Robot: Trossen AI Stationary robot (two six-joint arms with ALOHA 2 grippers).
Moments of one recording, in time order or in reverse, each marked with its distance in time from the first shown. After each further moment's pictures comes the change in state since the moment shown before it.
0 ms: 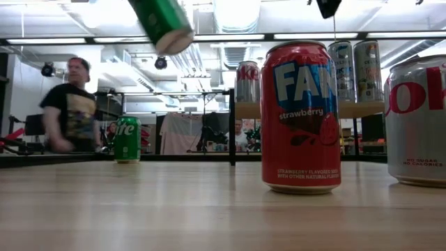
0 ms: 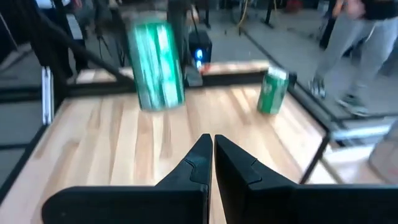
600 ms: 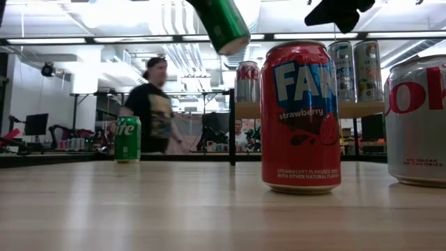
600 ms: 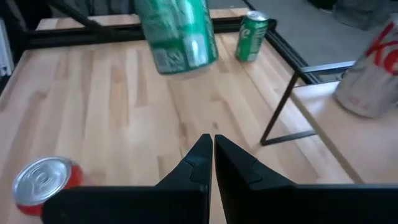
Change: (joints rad) left arm 0.205 0.330 0.412 -0.065 0.047 0.414; right arm 0.003 -0.054 0.000 -0.298 0.047 0.103
